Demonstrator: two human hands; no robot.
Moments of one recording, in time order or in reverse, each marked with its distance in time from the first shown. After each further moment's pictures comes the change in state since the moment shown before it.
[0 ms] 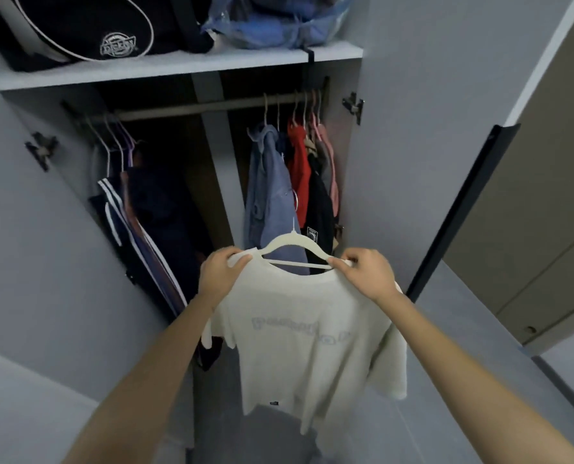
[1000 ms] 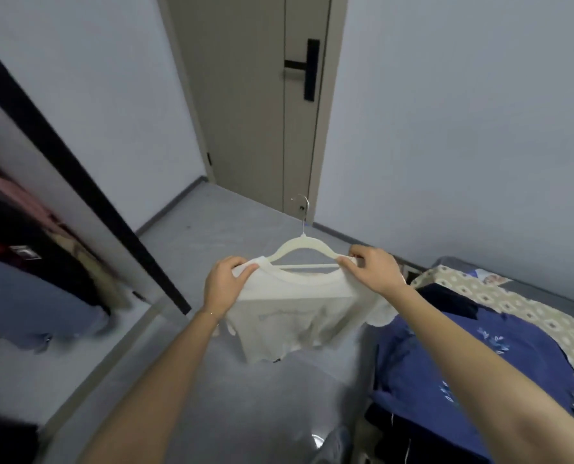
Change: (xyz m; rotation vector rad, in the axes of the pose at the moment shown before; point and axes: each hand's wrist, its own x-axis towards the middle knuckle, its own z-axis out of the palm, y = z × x) left_hand -0.224 0.280 0.381 -0.150 -0.669 0.328; right_hand -0.396 0.339 -0.204 -0.183 0.254 0.661
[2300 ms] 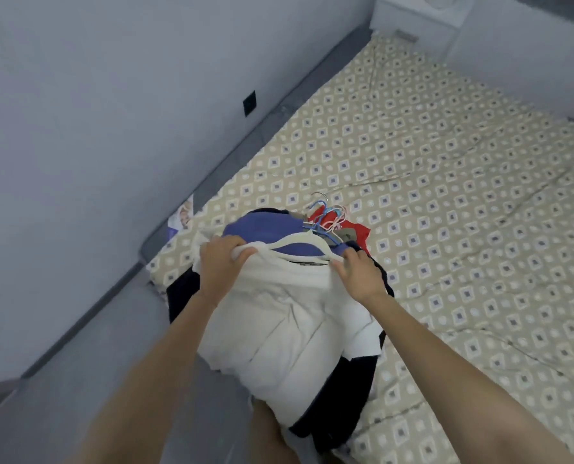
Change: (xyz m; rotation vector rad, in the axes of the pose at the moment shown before) left_hand -0.036 0.327 0.689 0.154 -1.106 1.082; right_hand -0.305 0.478 0.015 0.274 0.398 1.548
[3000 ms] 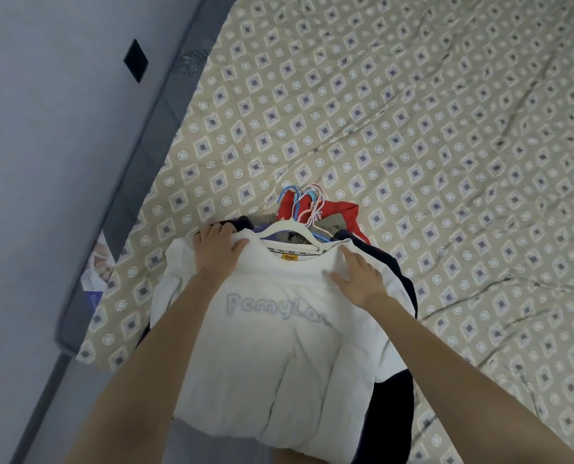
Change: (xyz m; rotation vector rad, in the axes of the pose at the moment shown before) left_hand 0.177 -0.080 0.183 0.363 -0.448 0.069; right_hand 0.101 0.058 0.102 0.136 -0.219 0.395
